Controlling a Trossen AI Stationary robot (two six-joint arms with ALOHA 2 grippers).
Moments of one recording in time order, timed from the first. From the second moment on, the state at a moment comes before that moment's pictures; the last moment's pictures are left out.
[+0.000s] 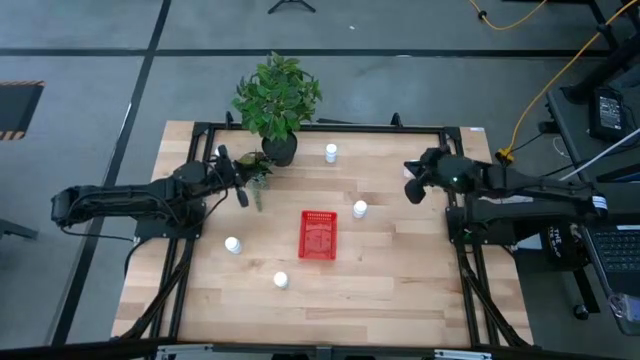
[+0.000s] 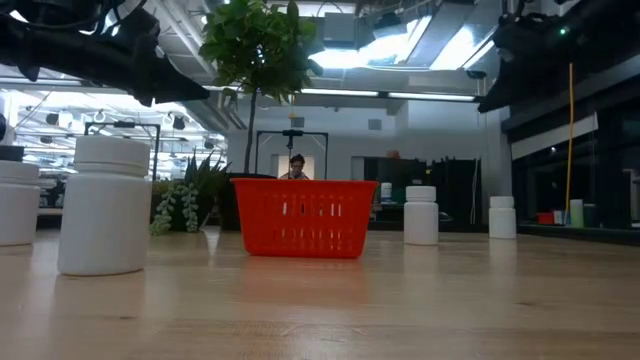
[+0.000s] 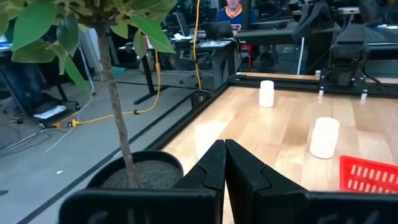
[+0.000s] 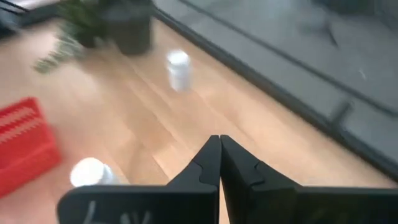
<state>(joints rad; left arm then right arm) 0.25 0.53 0.21 0.22 -0.27 0.05 -0.17 0.70 0.66 -0.61 0.48 0.36</state>
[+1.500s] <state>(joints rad) 0.25 0.53 0.21 0.22 -0.27 0.09 -0.37 0.97 0.74 -0.83 0.45 0.65</state>
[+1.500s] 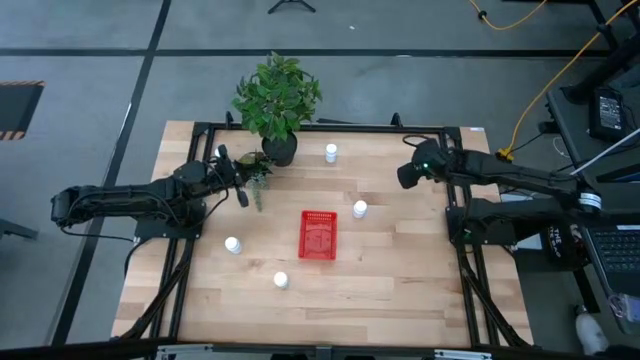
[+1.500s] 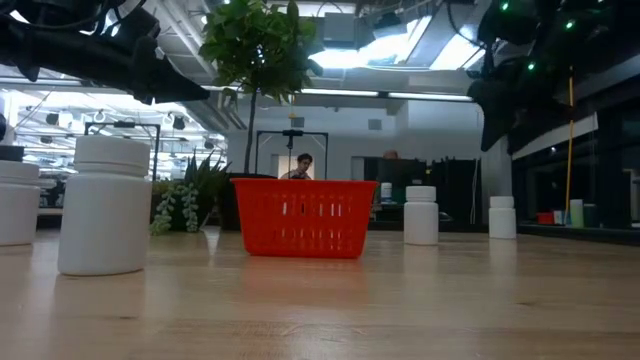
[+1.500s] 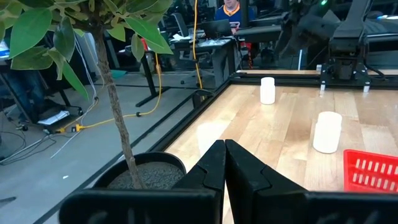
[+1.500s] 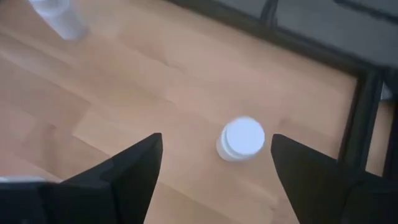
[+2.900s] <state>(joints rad) 0.25 0.53 0.21 0.21 -0.27 0.09 -0.58 1.26 0.69 -0.71 0.38 0.72</state>
